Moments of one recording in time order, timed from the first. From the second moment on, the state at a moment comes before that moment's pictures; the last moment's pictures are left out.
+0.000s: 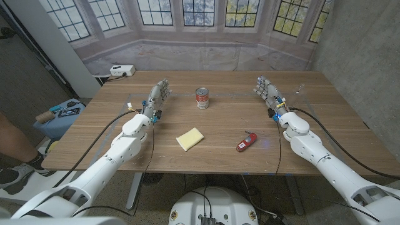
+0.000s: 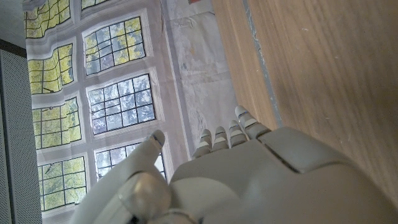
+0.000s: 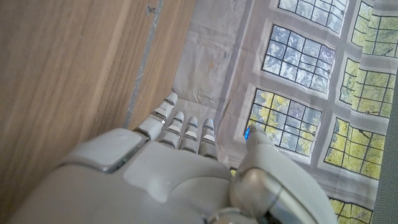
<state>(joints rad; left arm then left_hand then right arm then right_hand) 0.83 0.50 0.38 -1.28 -0.65 -0.29 -0.04 0.21 0.18 0.65 0.12 0.17 -0.01 0.09 0.19 0.17 -0.04 0.10 0.21 0.18 -0.02 0.10 0.18 0.17 0.08 0.05 0.33 0.17 -0.84 -0.51 -0.37 -1.30 0.65 0.29 0.03 0.33 0.15 0.33 -0.03 0.19 0.16 -0.07 0.19 0.19 0.10 -0.04 0.19 0.19 0.07 -0.04 0.19 0.20 0.30 -0.04 0.19 0.17</state>
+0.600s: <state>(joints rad) 0.83 0.50 0.38 -1.30 -0.64 -0.29 -0.02 0.22 0.18 0.65 0.11 0.17 -0.01 0.09 0.18 0.17 -0.04 0.10 0.21 0.18 -0.02 0.10 0.18 0.17 0.08 0.05 0.33 0.17 -0.86 -0.52 -0.37 -1.31 0.65 0.30 0.03 0.34 0.14 0.33 -0.05 0.19 0.16 -0.06 0.19 0.19 0.10 -0.03 0.19 0.19 0.07 -0.04 0.19 0.20 0.30 -0.04 0.19 0.17</state>
